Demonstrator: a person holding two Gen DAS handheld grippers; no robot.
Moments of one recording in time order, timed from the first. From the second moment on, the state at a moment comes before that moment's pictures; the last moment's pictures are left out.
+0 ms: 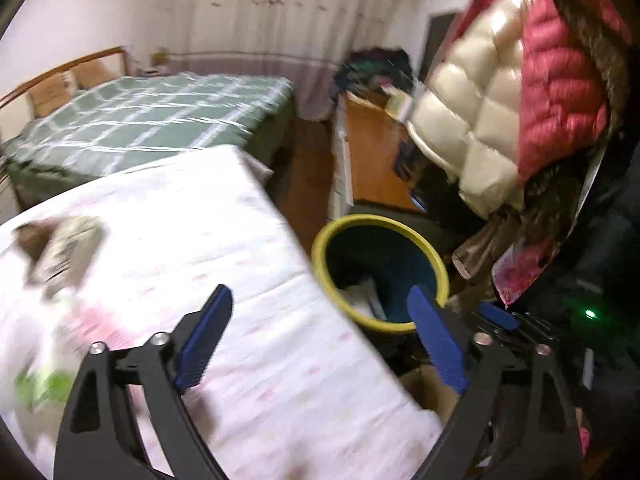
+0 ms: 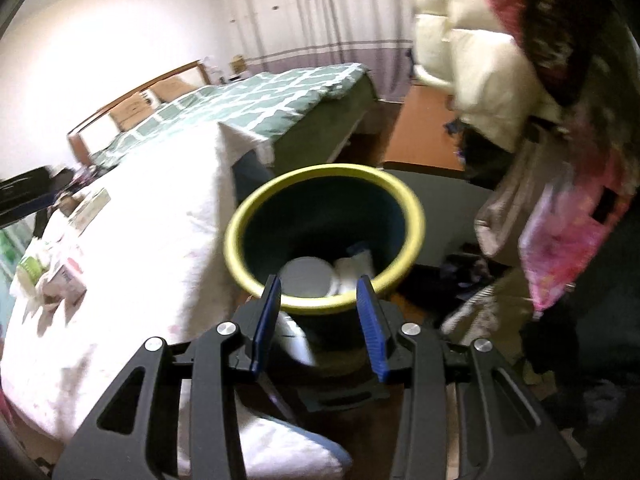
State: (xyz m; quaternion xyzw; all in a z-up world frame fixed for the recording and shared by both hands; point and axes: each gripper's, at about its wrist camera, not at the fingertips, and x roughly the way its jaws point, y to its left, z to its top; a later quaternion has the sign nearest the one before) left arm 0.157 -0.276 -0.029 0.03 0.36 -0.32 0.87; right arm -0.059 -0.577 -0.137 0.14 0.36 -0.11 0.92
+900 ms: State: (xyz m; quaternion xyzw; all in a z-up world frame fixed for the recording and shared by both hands) left arm 0.099 -0.050 -0.049 -0.04 0.34 -0.13 0.93; right arm 0.070 -0.318 -0.131 -0.01 0.41 0.18 0.90
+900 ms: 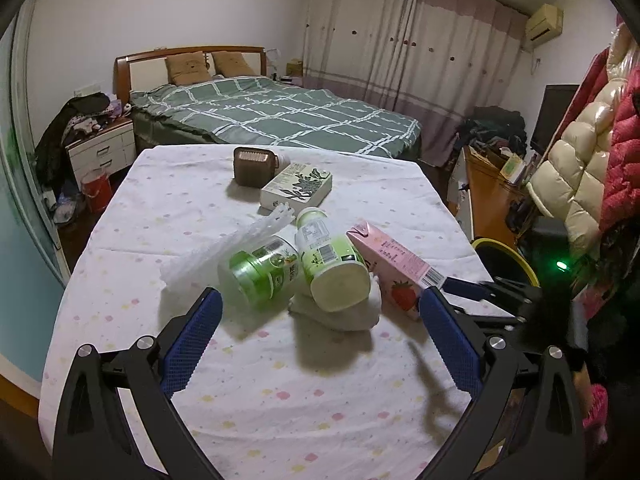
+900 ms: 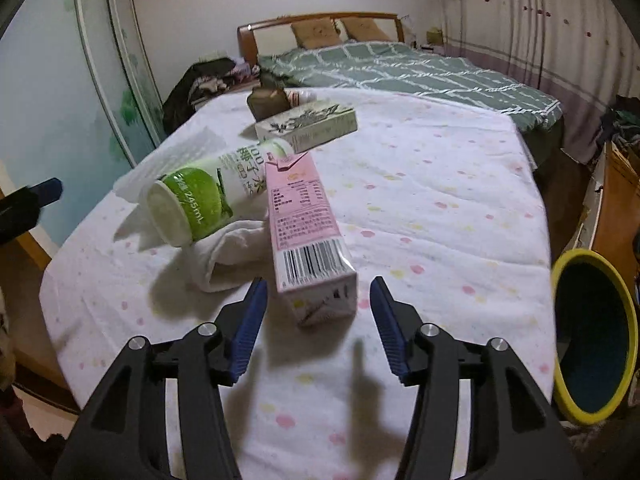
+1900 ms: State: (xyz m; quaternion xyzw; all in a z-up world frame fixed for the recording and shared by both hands) left arm 0.108 -0.061 -0.067 -0.04 0.36 -0.13 0.92; right arm 0.027 -0.363 -0.069 0.04 0.34 0.17 0.93
